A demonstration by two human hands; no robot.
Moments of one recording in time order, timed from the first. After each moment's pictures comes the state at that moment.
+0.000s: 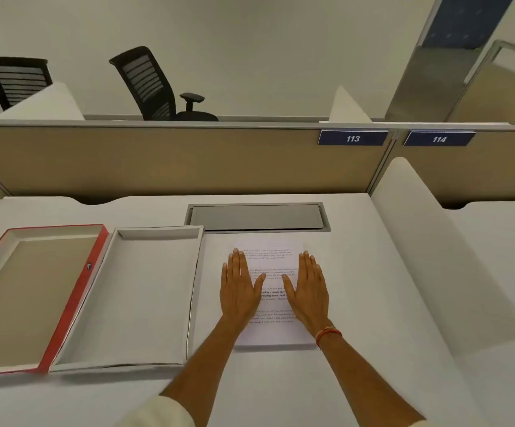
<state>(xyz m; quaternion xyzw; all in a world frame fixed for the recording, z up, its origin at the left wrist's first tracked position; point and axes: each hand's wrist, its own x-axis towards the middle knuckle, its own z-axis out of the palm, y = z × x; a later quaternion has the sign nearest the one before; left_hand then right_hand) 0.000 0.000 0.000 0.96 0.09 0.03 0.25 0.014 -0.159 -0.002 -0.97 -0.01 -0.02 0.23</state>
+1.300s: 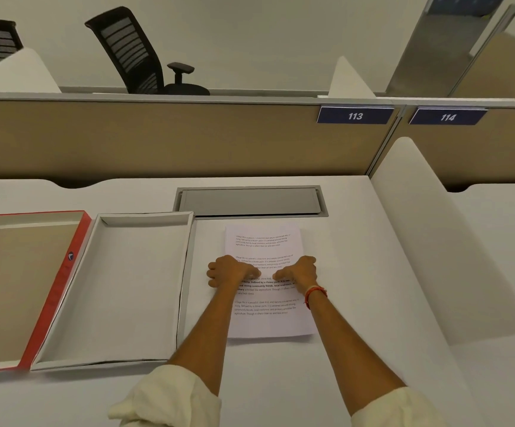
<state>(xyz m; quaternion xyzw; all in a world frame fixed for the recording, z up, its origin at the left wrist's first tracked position) 0.058 0.002 0.006 0.84 0.38 -0.21 0.32 0.070 -0.154 0.003 -0.84 0.26 0.20 0.43</state>
